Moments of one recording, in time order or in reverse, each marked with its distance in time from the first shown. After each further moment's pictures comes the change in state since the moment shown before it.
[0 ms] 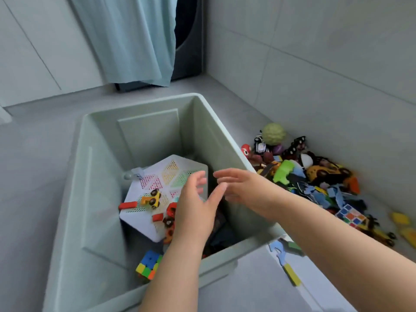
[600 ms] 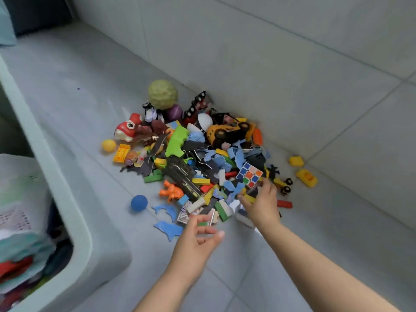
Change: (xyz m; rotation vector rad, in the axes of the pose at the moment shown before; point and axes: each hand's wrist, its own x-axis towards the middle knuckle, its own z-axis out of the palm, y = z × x) left_hand -0.063 -0.041 0.260 -0.127 -0.725 -0.321; right_hand -0.046 0.288 -0.227 -0.396 0.904 0.393
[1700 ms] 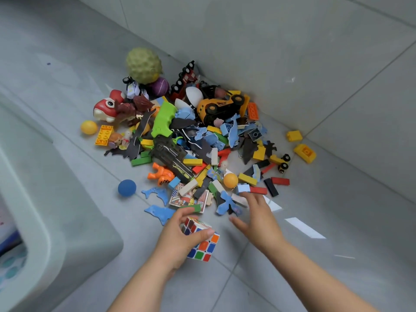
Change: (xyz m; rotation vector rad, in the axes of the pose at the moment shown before) left_hand 0.026 -0.042 -0.012 -0.084 -0.003 -0.167; right_hand -0.061 0.037 0.006 -0.175 -0.262 -0.132
